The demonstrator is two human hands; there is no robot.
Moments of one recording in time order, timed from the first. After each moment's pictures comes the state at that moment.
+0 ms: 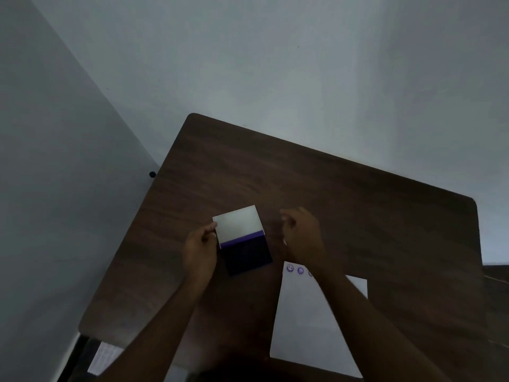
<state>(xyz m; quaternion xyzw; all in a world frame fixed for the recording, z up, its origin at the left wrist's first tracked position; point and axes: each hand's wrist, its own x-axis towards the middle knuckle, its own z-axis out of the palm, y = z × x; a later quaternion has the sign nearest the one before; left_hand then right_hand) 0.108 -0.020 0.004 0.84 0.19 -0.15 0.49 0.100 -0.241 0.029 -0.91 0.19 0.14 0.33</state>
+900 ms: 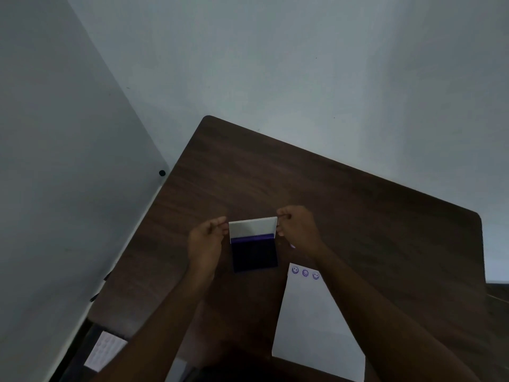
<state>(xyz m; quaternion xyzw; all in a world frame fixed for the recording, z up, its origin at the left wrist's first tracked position) 0.113 -0.020 0.037 0.71 0.28 -0.15 0.63 0.124 -0.220 0.048 -0.87 0.22 0.20 0.40</state>
